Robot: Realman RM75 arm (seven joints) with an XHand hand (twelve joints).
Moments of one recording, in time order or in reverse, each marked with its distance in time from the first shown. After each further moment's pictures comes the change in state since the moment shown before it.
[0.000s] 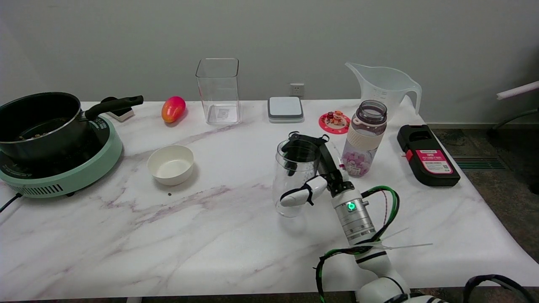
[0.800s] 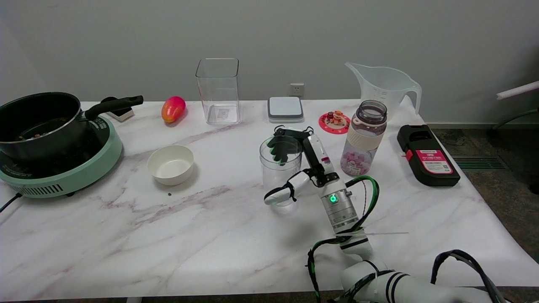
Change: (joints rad) arm 0.251 -0.129 -0.006 -0.487 -0.202 0.229 0.042
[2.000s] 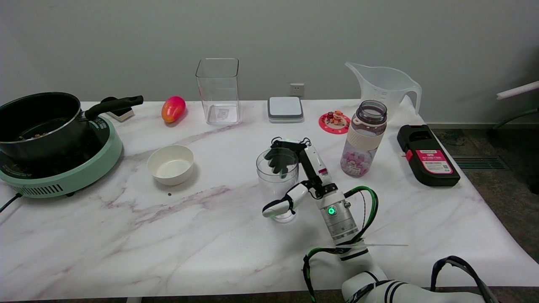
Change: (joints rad) arm -0.005 -0.033 -0.005 -0.101 -0.046 0.087 -0.022
